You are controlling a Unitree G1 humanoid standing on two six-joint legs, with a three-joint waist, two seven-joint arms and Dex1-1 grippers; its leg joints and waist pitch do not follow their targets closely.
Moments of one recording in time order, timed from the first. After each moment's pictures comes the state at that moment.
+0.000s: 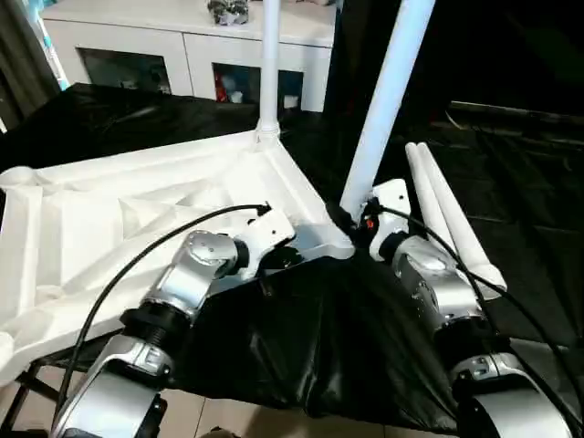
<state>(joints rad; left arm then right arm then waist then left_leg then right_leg) -0.62 0.23 -0.28 0.60 0.15 0.18 -0.87 -0.59 -0.11 0.03 0.73 0.15 -0.01 0.48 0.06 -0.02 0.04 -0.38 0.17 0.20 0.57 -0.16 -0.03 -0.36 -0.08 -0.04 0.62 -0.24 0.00</state>
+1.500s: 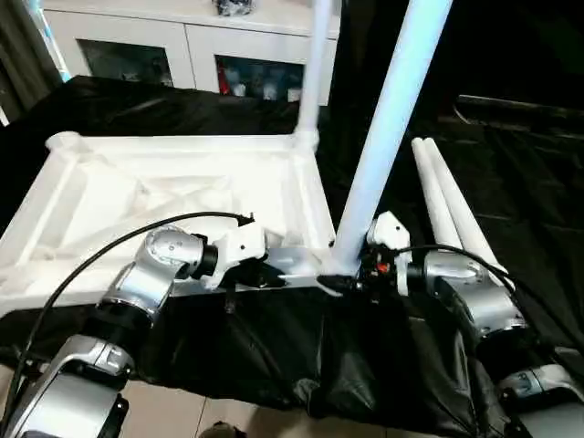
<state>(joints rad) -0.62 0.41 -0.30 0.64 0.07 -0.07 -1.27 -0.51 -0.35 0.21 0.58 0.15 0.04 1.11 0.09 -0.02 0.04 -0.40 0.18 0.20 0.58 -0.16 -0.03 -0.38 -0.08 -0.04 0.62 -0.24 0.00</state>
